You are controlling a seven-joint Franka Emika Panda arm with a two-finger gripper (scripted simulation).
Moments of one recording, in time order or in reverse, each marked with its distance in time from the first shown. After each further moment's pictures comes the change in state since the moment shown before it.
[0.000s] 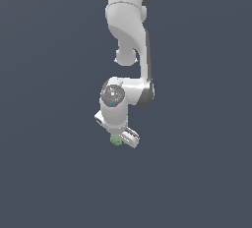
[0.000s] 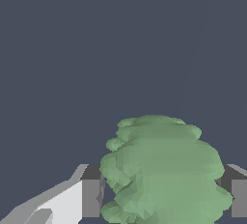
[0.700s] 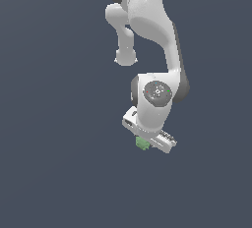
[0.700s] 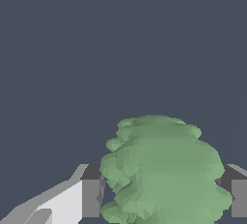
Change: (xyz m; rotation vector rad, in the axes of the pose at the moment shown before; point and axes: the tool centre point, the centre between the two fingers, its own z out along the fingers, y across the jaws) arm -0.038 -0.111 -0.045 0.001 0.001 -0.002
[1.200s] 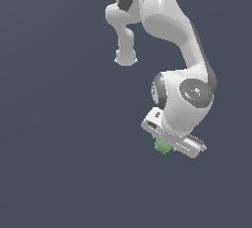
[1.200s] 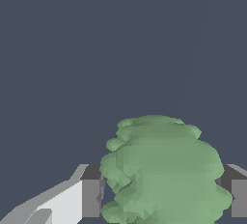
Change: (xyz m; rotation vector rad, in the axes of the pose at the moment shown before) arm -0.022 -0.072 -0.028 0.000 0.000 -0.001
